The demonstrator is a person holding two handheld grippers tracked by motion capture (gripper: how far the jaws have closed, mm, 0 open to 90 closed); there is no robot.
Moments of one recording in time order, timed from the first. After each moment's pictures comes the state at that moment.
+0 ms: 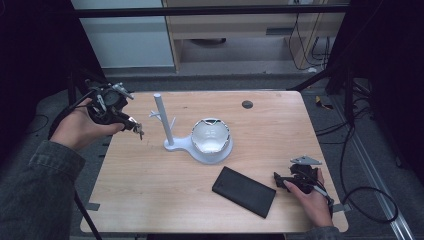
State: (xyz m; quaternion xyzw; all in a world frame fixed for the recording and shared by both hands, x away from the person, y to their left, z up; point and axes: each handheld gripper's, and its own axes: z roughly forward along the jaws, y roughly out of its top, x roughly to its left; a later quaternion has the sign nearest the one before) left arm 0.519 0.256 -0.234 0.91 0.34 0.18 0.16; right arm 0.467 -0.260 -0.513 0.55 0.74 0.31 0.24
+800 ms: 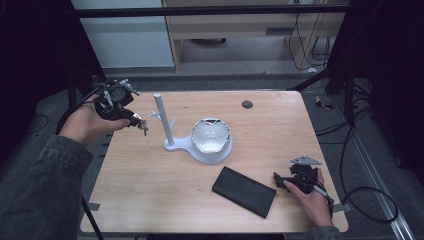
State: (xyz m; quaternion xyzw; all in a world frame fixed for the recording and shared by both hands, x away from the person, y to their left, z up) left arm 0.531 0.246 -0.233 0.91 0.34 0.18 0.15; right arm 0.467 -0.260 -0.513 0.55 0.74 0.31 0.24
